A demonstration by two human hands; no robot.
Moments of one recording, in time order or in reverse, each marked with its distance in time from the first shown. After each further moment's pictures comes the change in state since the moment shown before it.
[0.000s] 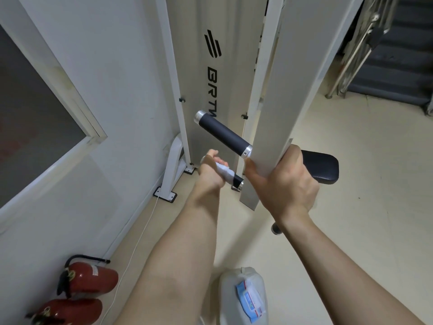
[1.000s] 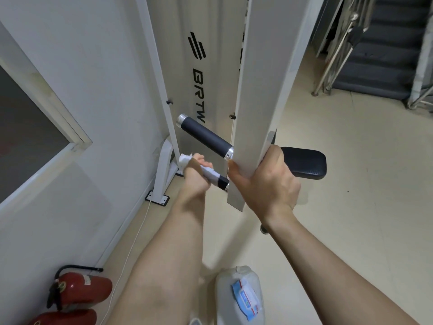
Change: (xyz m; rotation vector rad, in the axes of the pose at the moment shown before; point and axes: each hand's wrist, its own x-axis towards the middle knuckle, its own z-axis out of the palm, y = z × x) left_hand 0.011 0.003 -0.002 -0.036 0.053 0.086; right_hand -0.004 0.002 0.000 0.022 0.106 -0.075
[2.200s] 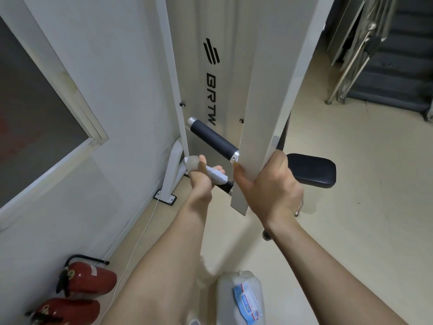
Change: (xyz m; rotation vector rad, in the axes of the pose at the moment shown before) left_hand -0.035 -0.008 -0.021 0.048 -0.141 0.038; right_hand -0.008 -0.001 -0.005 -0.063 0.022 -0.050
